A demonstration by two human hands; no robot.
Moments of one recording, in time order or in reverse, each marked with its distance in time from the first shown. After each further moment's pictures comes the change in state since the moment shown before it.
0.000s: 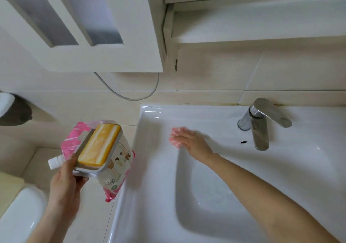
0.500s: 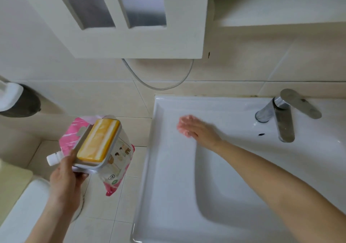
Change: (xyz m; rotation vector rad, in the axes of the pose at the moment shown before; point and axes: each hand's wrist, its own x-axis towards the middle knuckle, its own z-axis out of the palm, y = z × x) left_hand 0.040 0.002 -0.053 0.000 -0.007 -0.019; right_hand 0.031 0.000 0.033 -0.041 -0.036 -0.038
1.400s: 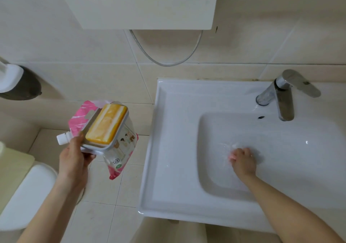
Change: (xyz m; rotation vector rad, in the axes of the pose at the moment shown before) left_hand -0.005 -0.012 -0.013 0.002 -0.008 -0.034; right_hand -0.206 -0.009 0.020 -0.219 -0.173 0.895
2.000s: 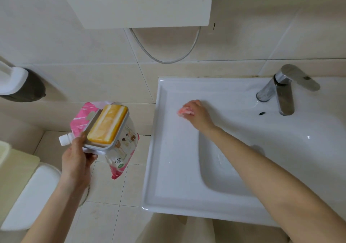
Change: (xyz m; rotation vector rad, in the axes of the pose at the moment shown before) left_hand -0.005 0.000 -0.006 0.005 0.015 -0.002; right_hand 0.063 -0.193 -0.106 0.681 -0.034 -0.316
